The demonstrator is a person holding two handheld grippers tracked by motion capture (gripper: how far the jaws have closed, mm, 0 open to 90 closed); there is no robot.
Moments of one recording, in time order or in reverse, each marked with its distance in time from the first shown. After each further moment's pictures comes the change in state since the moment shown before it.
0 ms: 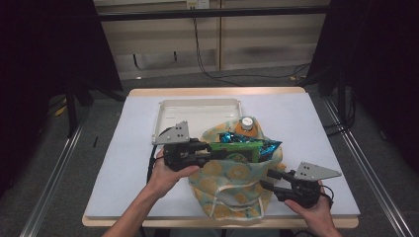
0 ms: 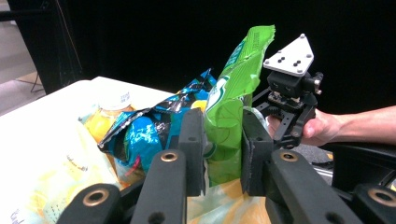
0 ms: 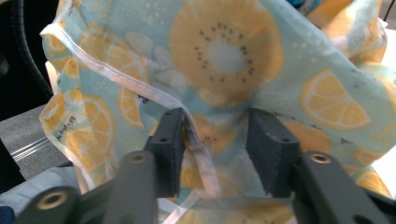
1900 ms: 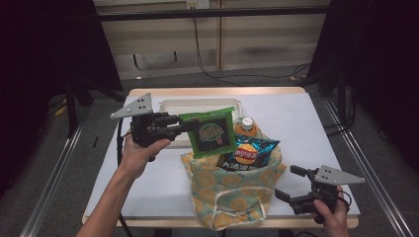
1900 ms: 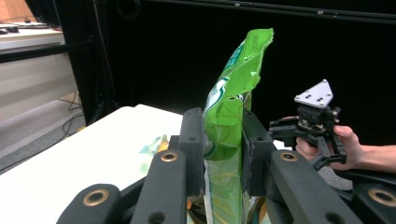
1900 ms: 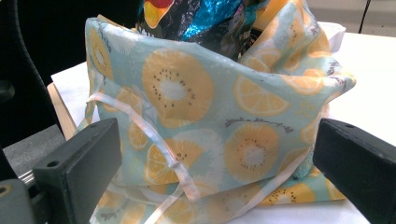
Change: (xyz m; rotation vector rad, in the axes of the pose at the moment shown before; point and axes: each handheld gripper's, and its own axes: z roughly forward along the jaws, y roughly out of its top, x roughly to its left) left arm 0.033 0.043 -0.067 -0.101 0.085 -0.002; right arm -0.010 -0.011 -0.033 -0.087 -0.035 0.071
